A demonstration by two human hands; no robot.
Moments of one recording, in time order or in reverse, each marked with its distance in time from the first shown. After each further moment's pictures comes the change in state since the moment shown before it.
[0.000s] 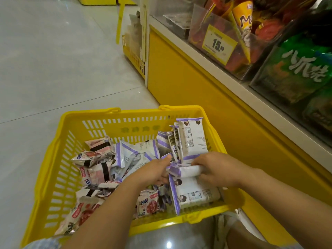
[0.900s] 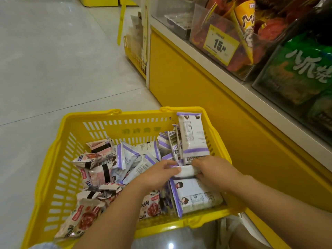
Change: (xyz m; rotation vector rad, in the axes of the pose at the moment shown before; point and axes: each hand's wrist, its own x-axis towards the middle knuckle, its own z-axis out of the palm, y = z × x) left_hand 0.001 -0.002 0.011 -0.060 0.000 0.081; right_hand 0.015 -0.008 0.019 -0.177 0.075 0.064
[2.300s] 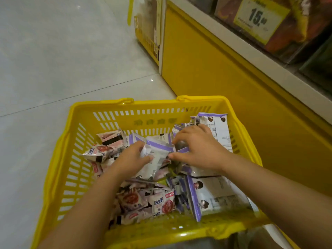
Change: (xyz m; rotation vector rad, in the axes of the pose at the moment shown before) left_hand 0.007 -0.051 -0.098 0.459 0.415 0.114; right_hand 0.068 -0.045 -0.025 0.320 0.201 -0.143
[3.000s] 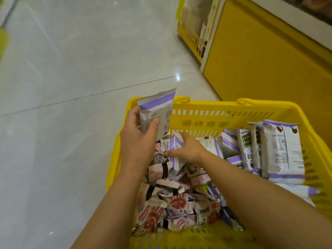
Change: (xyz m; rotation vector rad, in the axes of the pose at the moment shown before) left_hand -0.030 -0.014 -0.081 -0.561 0.841 0.215; right_hand 0.129 -0.071 0.117 0.584 -0.230 0.384
